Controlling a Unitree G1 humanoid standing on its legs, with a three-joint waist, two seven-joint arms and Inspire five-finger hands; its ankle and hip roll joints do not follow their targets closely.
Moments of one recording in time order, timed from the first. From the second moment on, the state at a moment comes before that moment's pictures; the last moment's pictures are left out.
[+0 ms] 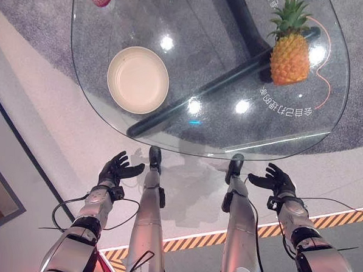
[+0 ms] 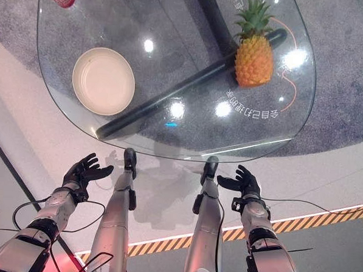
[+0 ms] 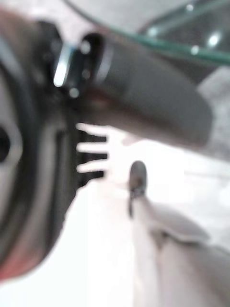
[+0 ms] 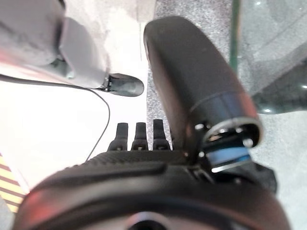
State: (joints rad) left arm -0.47 0.43 -0.22 1.08 -0.66 -0.18 0.02; right arm -0.54 -0.41 0.12 1.19 0.47 -0.17 -0.05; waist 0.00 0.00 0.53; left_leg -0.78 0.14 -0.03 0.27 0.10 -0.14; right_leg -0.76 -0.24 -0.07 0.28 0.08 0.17
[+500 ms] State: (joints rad) left arm -0.49 0.41 -0.23 1.07 -0.65 -0.21 0.06; right arm -0.59 -0.40 0.14 1.19 0.48 -0.20 -0.09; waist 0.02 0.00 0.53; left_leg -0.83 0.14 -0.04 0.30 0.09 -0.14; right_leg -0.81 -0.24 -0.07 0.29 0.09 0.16
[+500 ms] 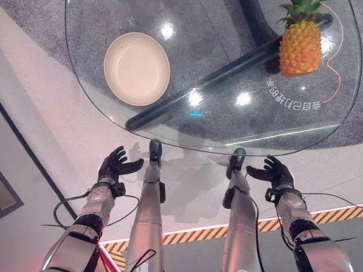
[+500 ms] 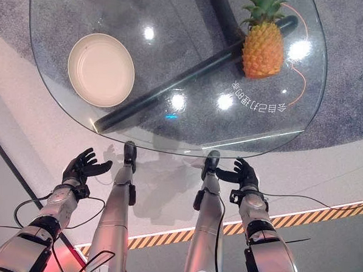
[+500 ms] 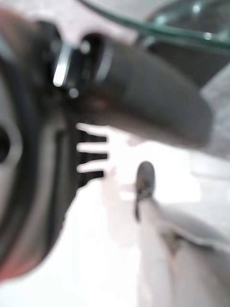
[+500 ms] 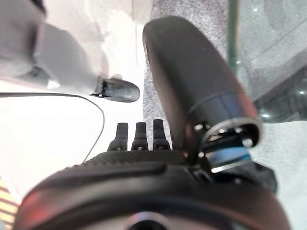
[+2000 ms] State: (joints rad) left arm -0.49 0.46 -0.30 1.02 -0.67 -0.21 0.05; right arm -0.76 -0.67 -0.02 1.02 0.56 -0.32 -0.87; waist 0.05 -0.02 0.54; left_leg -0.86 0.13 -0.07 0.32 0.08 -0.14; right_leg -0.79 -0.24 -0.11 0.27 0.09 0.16
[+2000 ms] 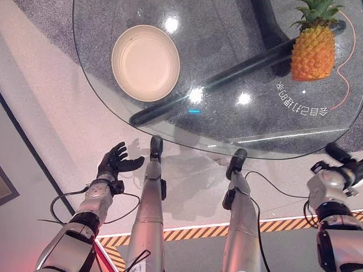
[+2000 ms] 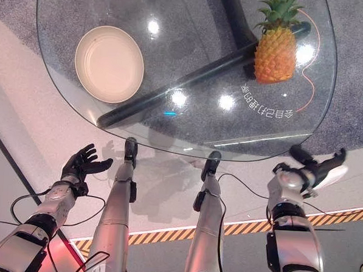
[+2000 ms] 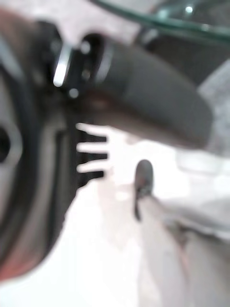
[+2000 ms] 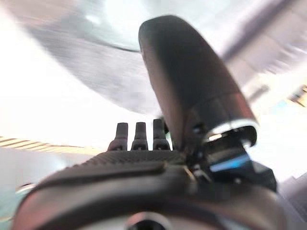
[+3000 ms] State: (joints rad) left arm -0.46 0.47 -0.30 1.00 -0.70 -0.23 0.05; right arm -0.72 -0.70 0.10 0.44 0.24 -0.34 -0.94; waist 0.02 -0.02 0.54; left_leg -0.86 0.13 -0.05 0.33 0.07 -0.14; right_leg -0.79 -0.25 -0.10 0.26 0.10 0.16
